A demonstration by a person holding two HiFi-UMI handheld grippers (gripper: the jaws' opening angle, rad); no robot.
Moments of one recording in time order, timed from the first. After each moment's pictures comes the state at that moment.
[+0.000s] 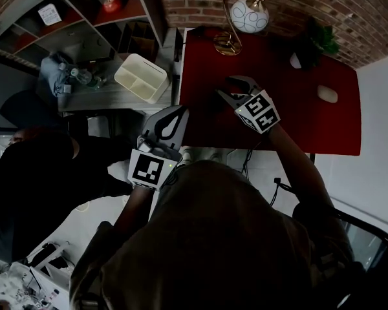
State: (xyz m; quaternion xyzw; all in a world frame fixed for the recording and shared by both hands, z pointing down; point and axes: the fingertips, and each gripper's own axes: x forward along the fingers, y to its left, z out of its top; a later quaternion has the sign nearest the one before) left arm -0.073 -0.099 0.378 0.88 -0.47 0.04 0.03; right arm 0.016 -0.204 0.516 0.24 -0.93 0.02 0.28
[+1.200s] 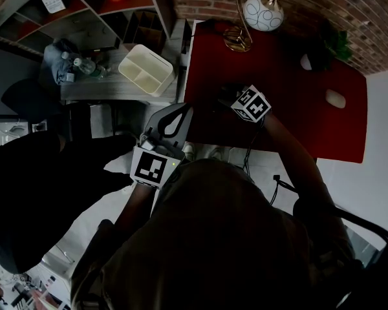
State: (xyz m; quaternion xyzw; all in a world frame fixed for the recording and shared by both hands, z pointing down) left arm -0.077 -0.107 0.390 0.87 -0.49 0.05 0.04; right arm 0.007 -0.197 0.643 0.14 -0.90 0.11 0.40
